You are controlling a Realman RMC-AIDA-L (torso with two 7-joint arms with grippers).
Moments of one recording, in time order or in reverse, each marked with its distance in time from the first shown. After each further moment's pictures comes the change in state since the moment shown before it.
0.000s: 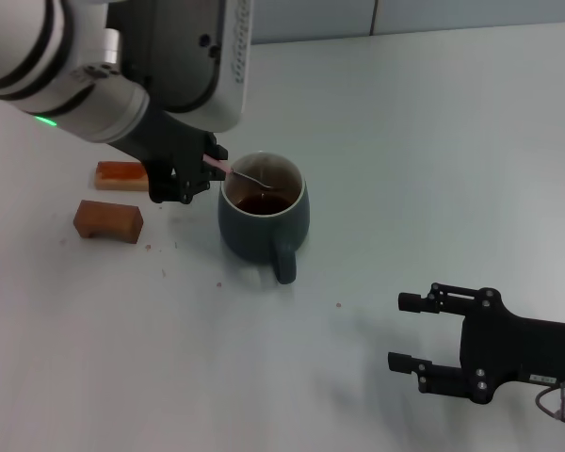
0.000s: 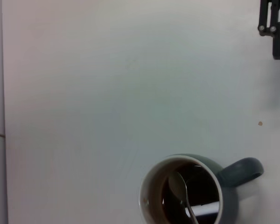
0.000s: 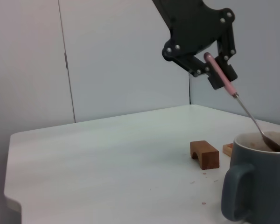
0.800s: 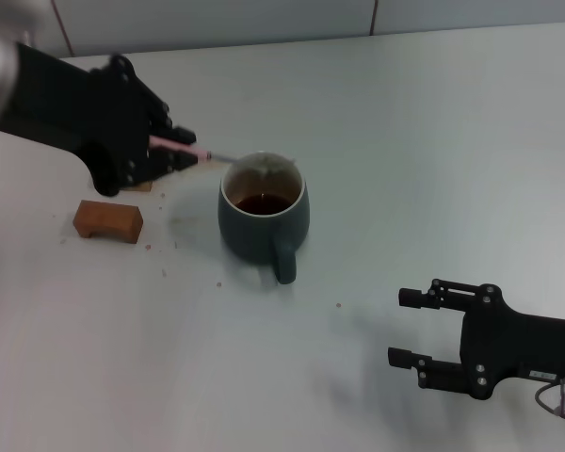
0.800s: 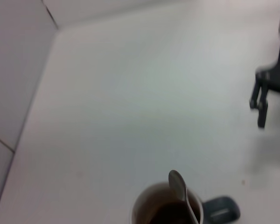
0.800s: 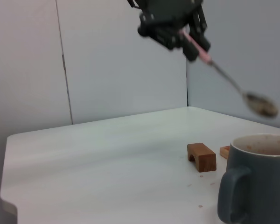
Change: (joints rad) left arm 0.082 0.009 -0.397 -0.022 -0.289 0.130 0.109; right arm 0.002 0.001 0.008 -0.003 0.003 -0.001 0.000
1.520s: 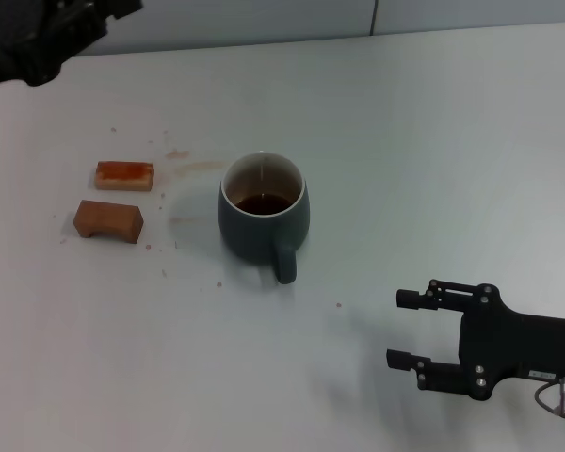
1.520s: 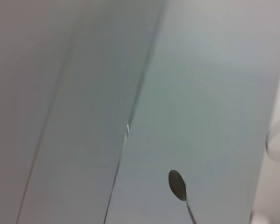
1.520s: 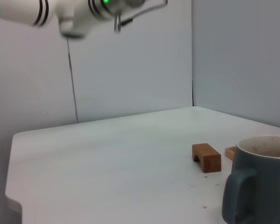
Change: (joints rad) left arm 0.168 0.025 -0.363 -0.624 -0.840 -0.087 0.137; right arm 0.007 -0.001 -0.008 -0.003 -0.003 -0.004 0.000
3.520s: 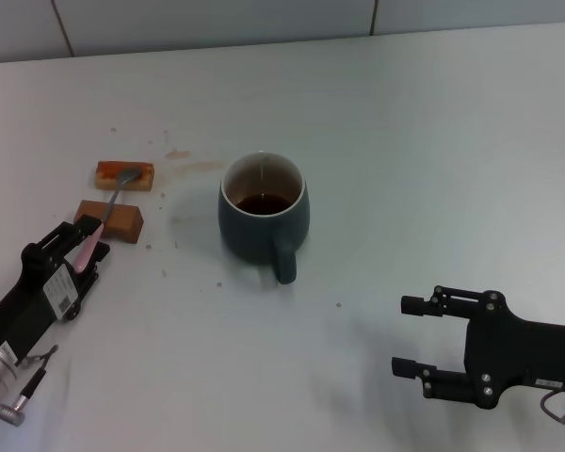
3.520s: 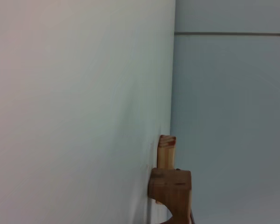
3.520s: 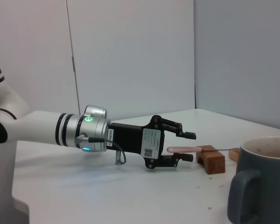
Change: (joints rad) left arm 0.107 -0.030 -0.239 -1.149 -0.162 -0.422 -0.224; right arm -0.015 -0.003 -0.001 -0.002 -0.002 -0.024 -0.011
